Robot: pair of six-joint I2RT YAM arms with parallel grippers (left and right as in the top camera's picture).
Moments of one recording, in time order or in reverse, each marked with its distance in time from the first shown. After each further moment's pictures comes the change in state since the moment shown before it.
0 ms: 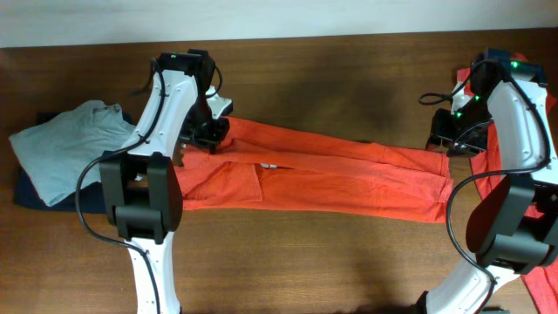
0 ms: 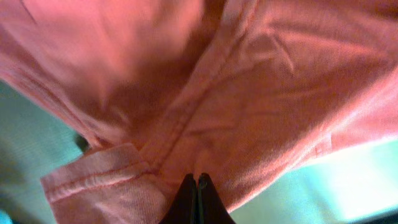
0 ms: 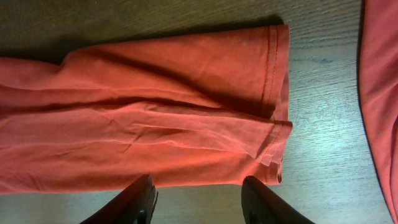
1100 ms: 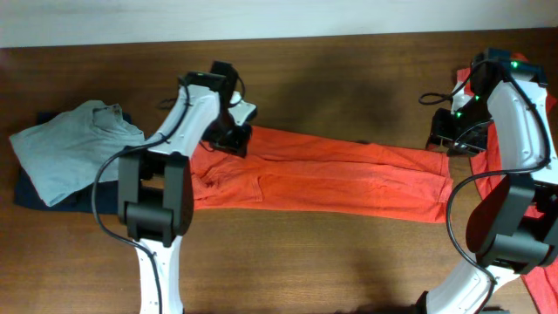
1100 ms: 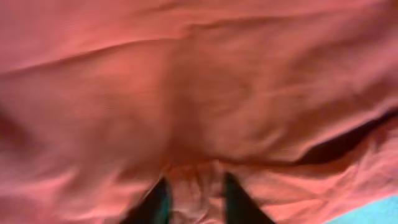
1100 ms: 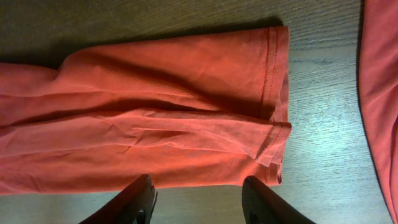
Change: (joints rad) left arm -0.092 -0.004 -0.171 0.319 0.090 -0.001; right arm 0.000 0.000 0.000 0.003 0.000 0.000
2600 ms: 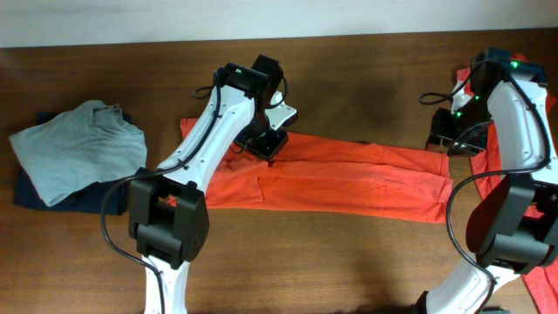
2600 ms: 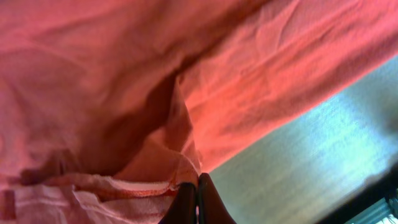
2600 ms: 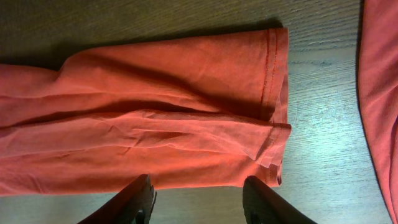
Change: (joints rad) left arm -0.194 -0.114 0.118 -0.198 0.013 0.010; right arm 0.000 0.000 0.000 0.003 0.000 0.000
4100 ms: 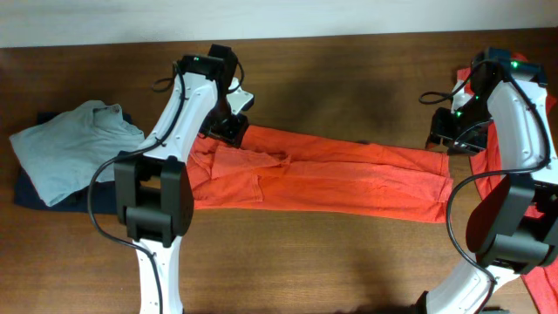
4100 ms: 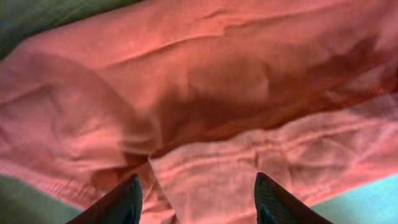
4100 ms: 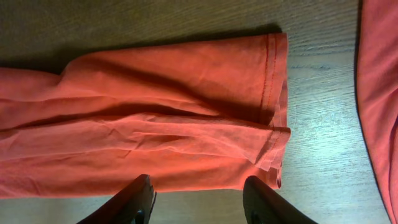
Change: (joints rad) left arm 0.196 0.113 0.051 0.045 -0.145 0.067; right arm 0.000 0.000 0.000 0.010 0.000 0.000
